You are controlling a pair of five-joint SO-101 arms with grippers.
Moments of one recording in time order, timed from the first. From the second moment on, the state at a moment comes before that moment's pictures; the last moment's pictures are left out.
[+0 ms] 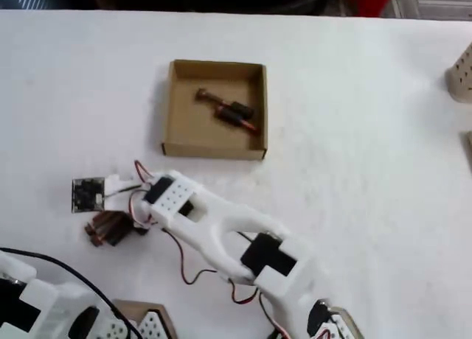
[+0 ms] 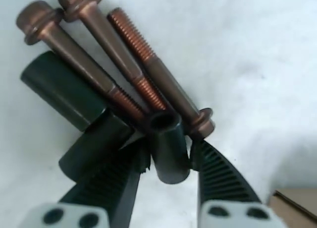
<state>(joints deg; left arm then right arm) -73.7 -2.8 34.9 28.1 4.4 -57.1 24.3 9.7 37.3 44.7</state>
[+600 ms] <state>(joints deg) -70.5 -2.8 35.3 31.3 5.1 -55.2 8.7 15.8 47.2 34.9</state>
